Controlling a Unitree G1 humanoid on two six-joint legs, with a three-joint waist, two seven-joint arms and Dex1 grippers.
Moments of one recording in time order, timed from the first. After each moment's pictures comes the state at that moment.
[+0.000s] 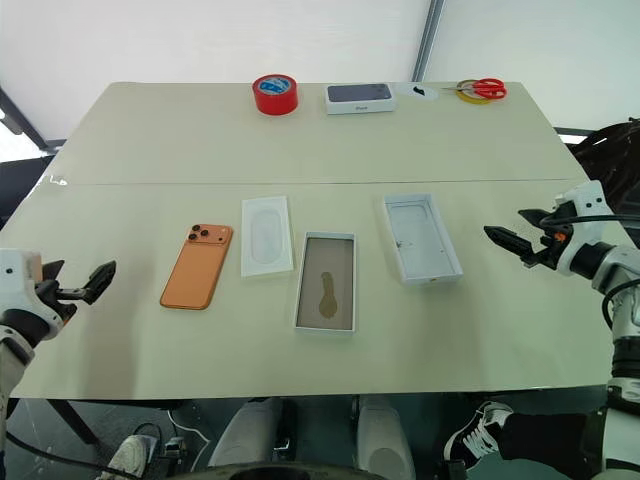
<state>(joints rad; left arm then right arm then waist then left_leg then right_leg) 0.16 0.57 0.62 -0.37 -0.47 0.64 -0.36 -0.38 -0.89 -0.35 0.44 0.37 0.39 0.99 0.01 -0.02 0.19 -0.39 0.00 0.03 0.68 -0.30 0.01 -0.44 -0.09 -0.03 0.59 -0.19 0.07</state>
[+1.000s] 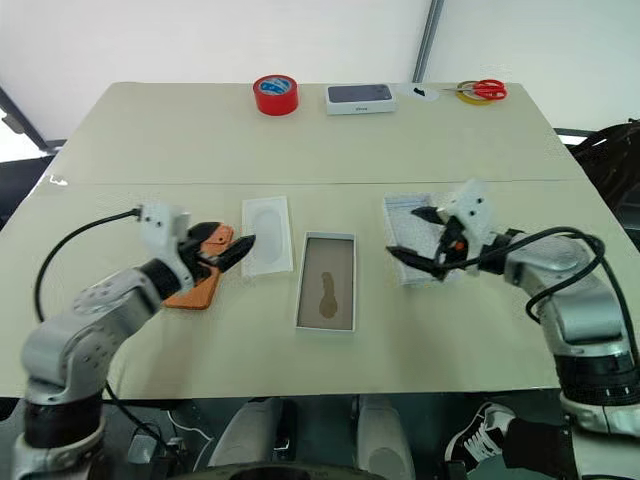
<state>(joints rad) -0.26 0.37 0.15 -0.52 -0.59 1.00 -0.18 -0.29 -0.78 -0.08 -0.29 0.41 0.57 0.91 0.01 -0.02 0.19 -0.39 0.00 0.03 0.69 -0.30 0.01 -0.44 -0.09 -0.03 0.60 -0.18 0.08</state>
